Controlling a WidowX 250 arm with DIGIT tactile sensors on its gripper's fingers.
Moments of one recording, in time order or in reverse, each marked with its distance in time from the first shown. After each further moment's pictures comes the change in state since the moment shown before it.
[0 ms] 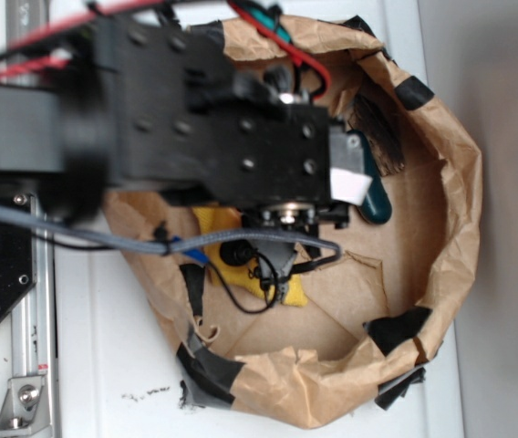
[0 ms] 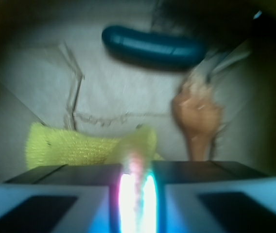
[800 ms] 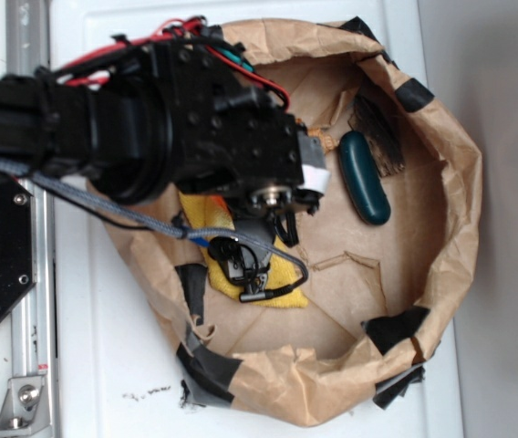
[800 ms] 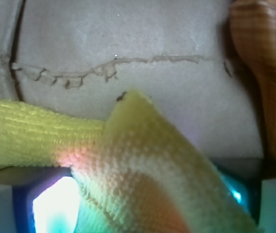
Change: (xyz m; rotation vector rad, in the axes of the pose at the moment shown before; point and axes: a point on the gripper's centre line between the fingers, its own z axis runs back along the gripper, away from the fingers) arm -0.013 0.006 -0.054 -0.028 0.052 0.010
